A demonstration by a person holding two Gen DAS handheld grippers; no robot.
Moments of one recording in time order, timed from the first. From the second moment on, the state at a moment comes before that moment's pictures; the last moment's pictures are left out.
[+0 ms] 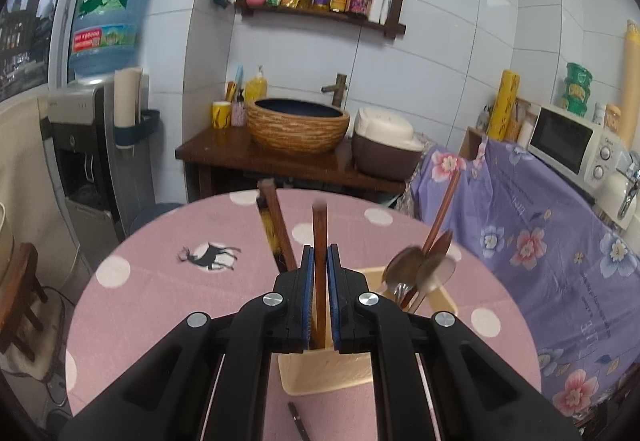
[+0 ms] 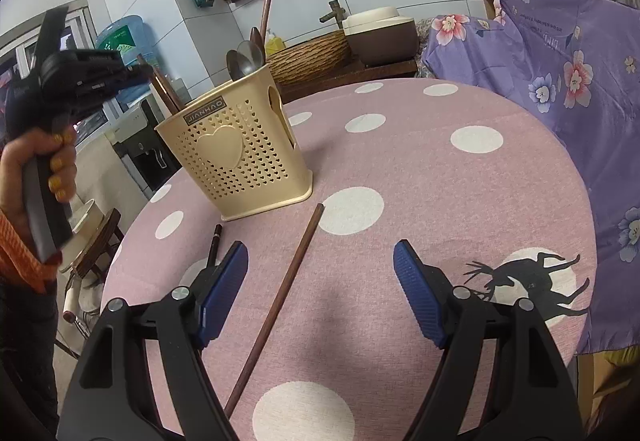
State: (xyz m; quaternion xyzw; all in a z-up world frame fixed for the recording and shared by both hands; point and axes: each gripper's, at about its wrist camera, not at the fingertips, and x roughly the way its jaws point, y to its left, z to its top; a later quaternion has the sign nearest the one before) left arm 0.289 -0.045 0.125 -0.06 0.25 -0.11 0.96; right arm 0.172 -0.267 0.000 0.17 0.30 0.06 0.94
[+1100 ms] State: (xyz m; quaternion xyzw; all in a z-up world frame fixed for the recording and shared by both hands) left arm 0.180 0.000 -0.007 -0.04 0.37 -0.05 0.93; right arm 0.159 -0.156 -0.038 -0.03 0.43 0.01 0.90
